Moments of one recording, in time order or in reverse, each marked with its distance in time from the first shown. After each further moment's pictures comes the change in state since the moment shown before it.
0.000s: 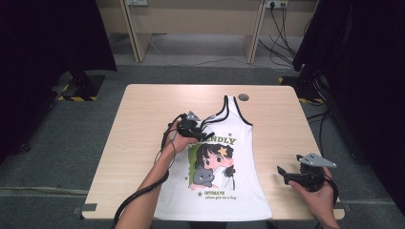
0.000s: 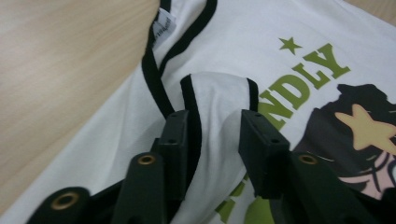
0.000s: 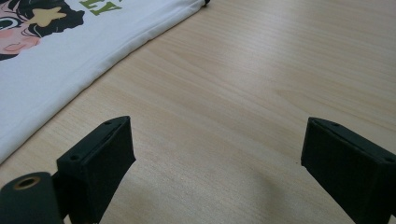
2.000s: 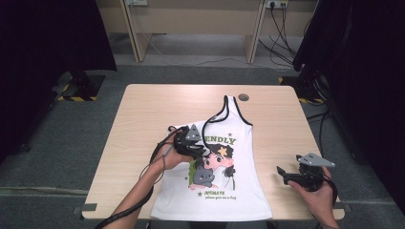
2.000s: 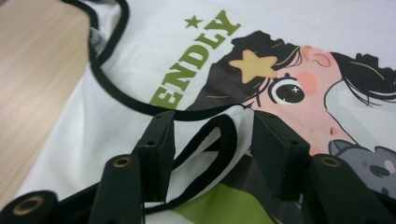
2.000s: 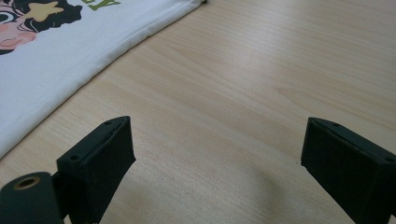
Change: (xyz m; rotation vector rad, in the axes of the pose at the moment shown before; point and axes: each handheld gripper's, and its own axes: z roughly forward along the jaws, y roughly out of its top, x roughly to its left) left arm -0.051 -0.011 -0.044 0.073 -0.028 0.358; right arm 0.001 0.001 0.001 0.015 -0.007 -0.007
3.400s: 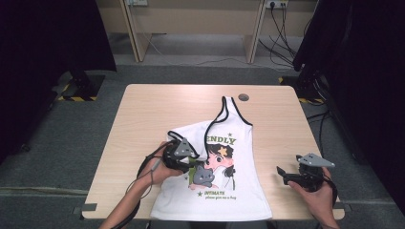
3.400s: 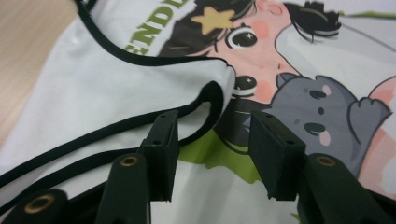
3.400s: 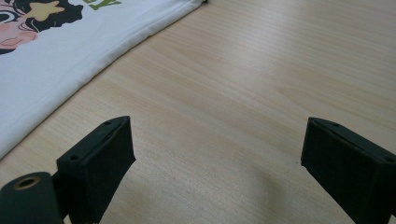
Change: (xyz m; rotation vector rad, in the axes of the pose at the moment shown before) left arm -0.019 -0.039 -0.039 -0.054 0.000 -0.013; right arm 0.001 0.000 0.000 0.001 0.000 -0.001
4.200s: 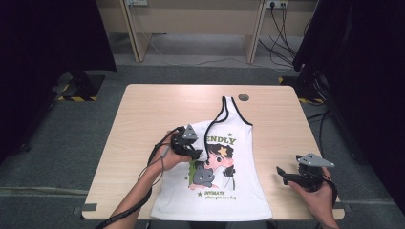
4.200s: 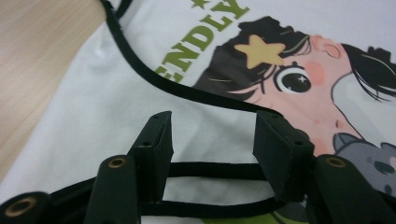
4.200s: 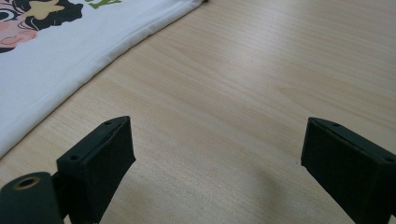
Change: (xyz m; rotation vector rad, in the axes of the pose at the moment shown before) left arm 0.003 0.022 0.042 0.073 -0.003 -0.021; right arm 0.000 0.000 0.000 0.002 0.001 -0.006
